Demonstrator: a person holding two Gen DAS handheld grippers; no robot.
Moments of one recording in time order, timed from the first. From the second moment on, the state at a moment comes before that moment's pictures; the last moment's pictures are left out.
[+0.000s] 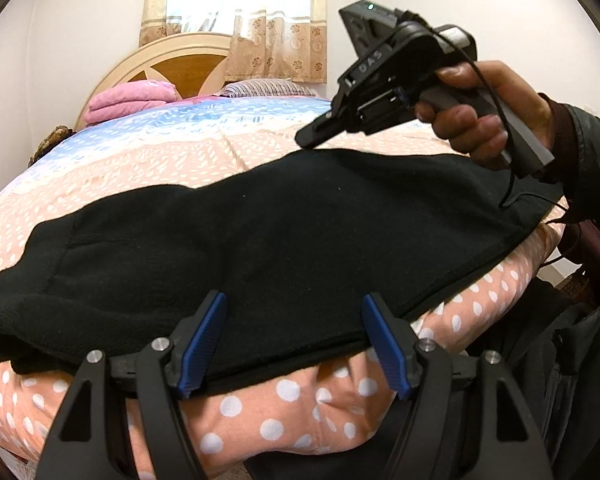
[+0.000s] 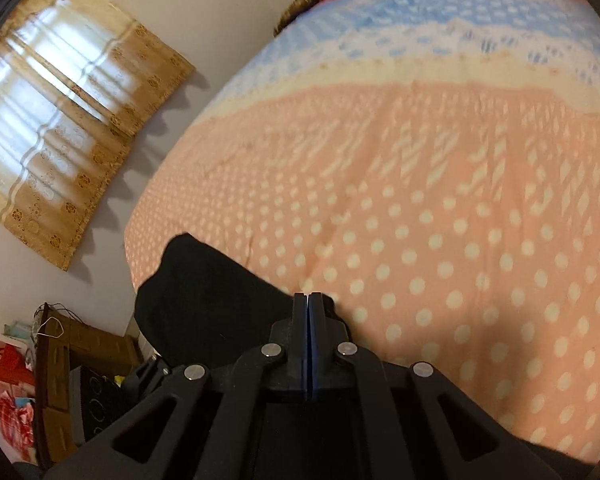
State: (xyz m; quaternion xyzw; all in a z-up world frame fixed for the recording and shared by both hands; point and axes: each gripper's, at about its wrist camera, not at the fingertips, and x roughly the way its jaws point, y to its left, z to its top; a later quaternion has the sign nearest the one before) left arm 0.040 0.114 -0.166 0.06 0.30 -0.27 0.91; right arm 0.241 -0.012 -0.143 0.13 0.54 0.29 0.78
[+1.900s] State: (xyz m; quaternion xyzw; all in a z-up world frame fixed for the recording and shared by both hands) left arm 0.071 0.002 -0.138 0.10 0.32 -0.27 0.90; right arm -0.070 -0.521 -0.089 0.38 0.37 -0.02 0.85
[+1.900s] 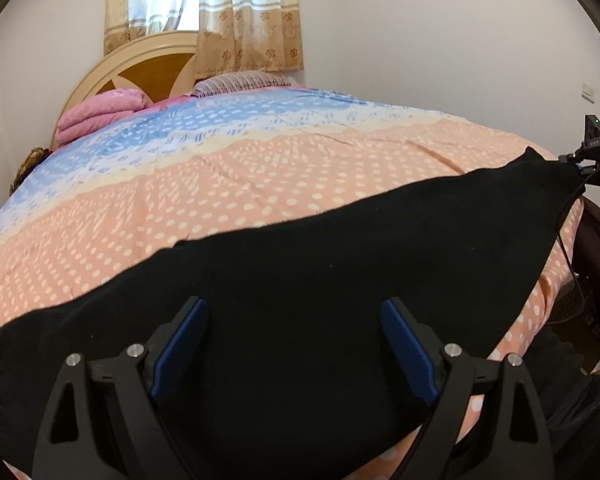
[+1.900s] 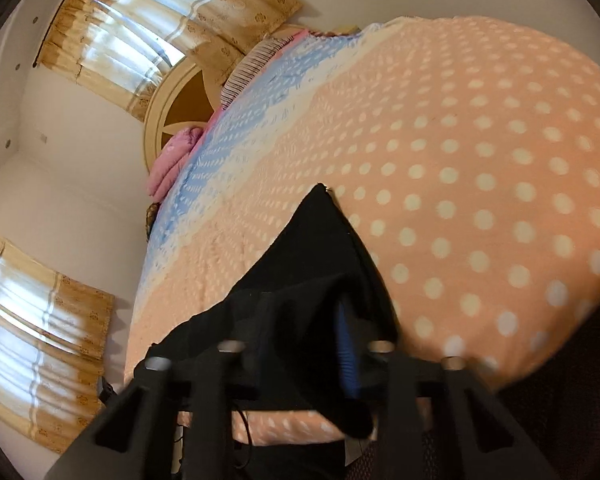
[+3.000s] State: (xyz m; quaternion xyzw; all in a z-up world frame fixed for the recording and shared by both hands) left arm 0.032 -0.040 -0.148 0.17 0.30 -0.30 0.89; right arm -0.047 -0.547 -0.082 0.36 0.32 -0.06 0.88
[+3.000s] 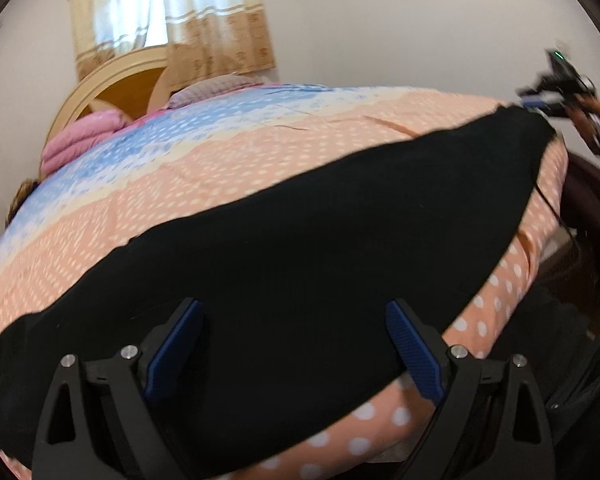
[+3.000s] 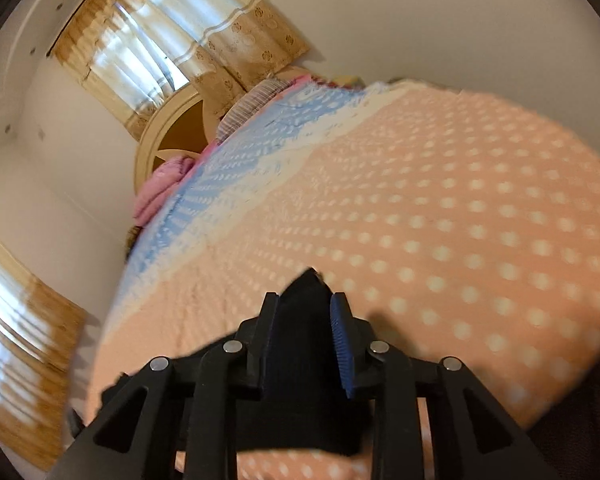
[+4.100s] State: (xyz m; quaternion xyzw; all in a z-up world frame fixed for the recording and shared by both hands) left arm 0.025 -0.049 -0.152 0.15 0.31 -0.34 0.87; right arm -0.058 -0.373 -0.107 0.04 0.43 -0.05 0.90
